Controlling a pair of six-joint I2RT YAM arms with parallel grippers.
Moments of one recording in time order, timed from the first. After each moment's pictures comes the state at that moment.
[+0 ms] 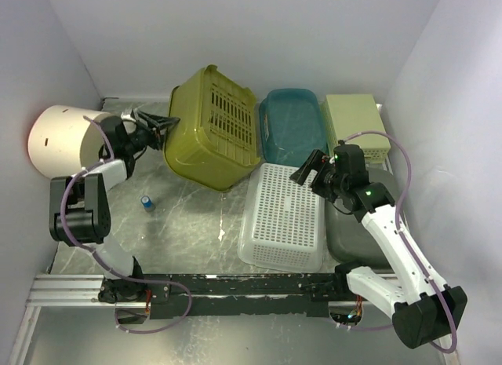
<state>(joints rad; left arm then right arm) 0.10 1.71 0.83 0.73 0.78 -1.60 0.31 0.96 0.91 -0.64 -0.10 0.73</state>
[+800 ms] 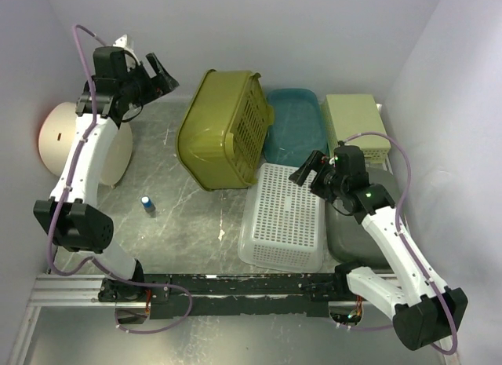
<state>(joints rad) -0.10 1.63 1.77 -0.57 0.21 -0.53 0.31 0.96 0.89 -0.63 -0.12 0.74</state>
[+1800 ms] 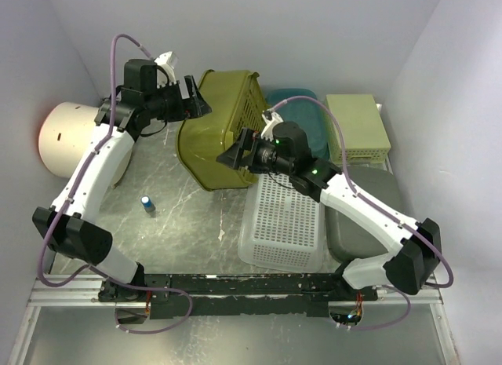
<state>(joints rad) -0.31 1.54 1.72 -0.68 0.25 -0.41 0.75 1.33 1.17 -0.19 -0.18 0.79</state>
